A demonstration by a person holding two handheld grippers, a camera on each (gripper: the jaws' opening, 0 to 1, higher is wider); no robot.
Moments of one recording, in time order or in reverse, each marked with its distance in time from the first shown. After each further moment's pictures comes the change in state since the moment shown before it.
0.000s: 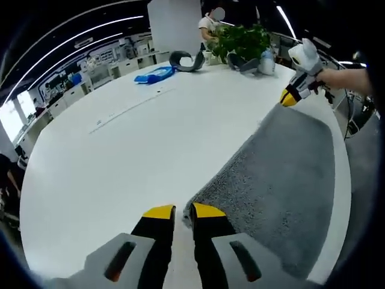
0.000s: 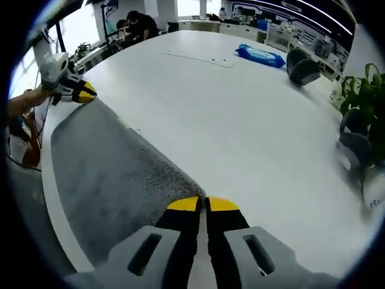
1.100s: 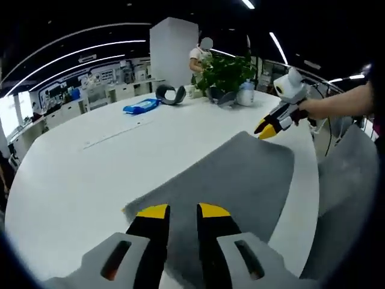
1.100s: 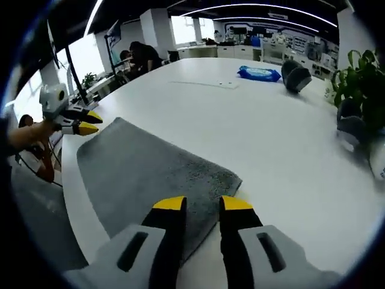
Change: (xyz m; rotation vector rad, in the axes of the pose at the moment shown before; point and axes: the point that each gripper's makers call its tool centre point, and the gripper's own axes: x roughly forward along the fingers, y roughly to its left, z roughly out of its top) left arm -0.056 -0.113 0.034 -0.123 -0.231 -0.252; right arm -0.038 0.059 -0.004 0.086 -0.202 0.093
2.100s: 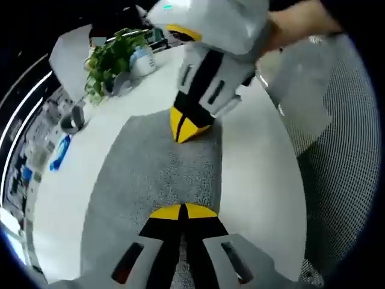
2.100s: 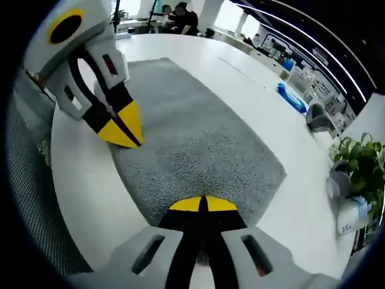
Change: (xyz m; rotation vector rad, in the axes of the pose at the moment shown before) left arm 0.069 -0.131 -0.033 0.907 0.251 -0.149; right arm 0.006 0.059 -0.048 -0.585 0.170 -0.176
